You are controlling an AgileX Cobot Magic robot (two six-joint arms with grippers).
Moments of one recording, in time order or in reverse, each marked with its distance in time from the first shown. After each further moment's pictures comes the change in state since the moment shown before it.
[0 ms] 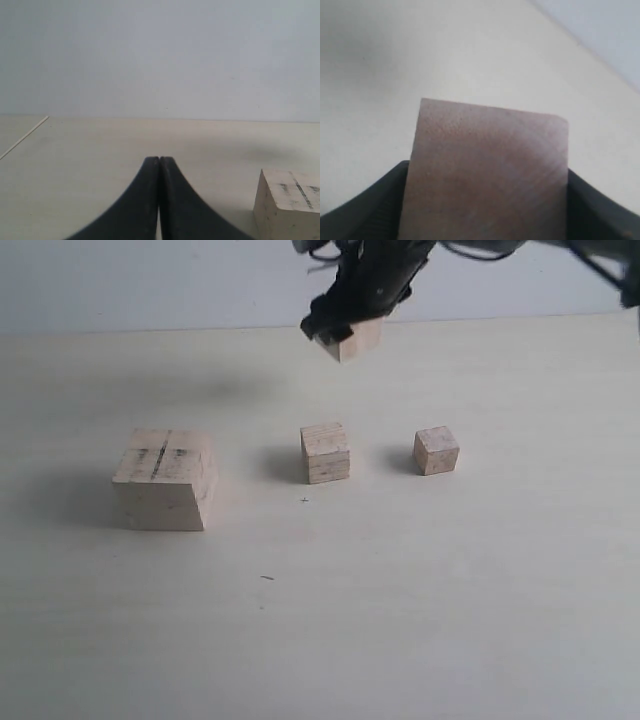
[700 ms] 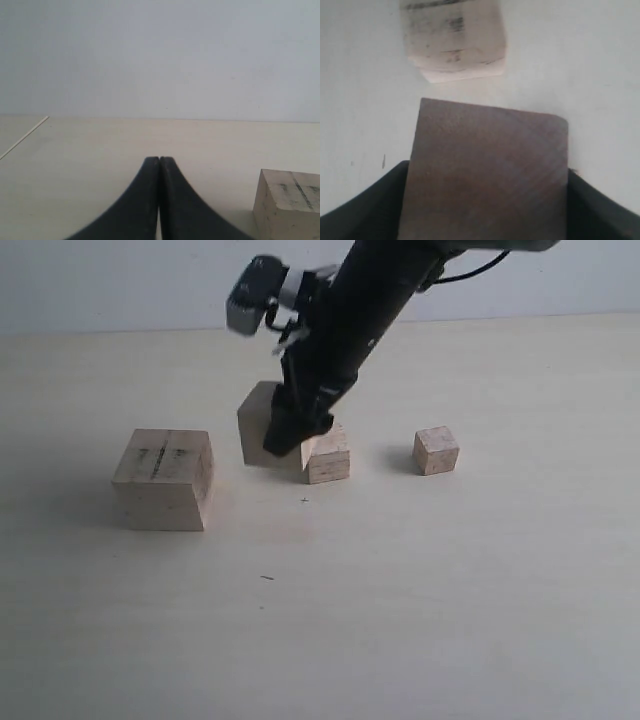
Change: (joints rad) left arm 0.000 0.000 0.000 0.000 0.000 0.000; right arm 0.097 -0.202 0.317 0.558 0.266 -0.849
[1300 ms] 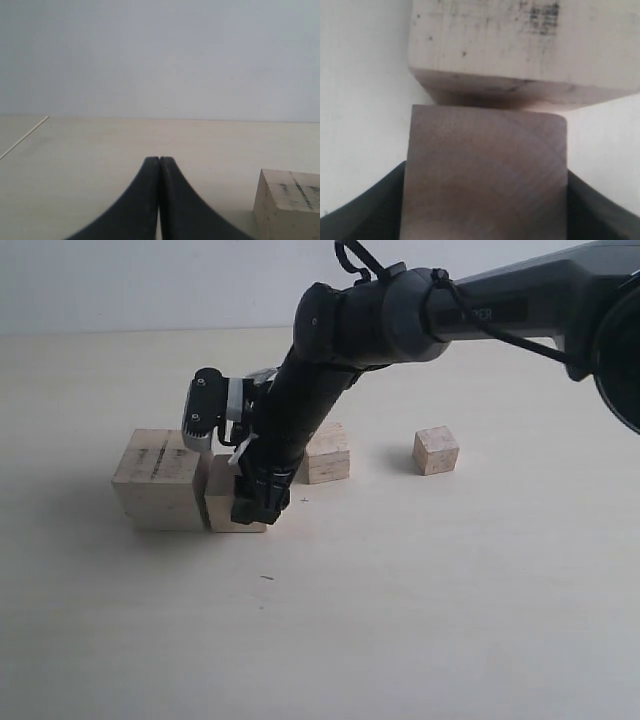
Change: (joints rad) left arm 0.000 0.000 0.000 0.000 0.000 0.000; right arm 0.120 0.202 0.009 0.008 -0.220 -0.180
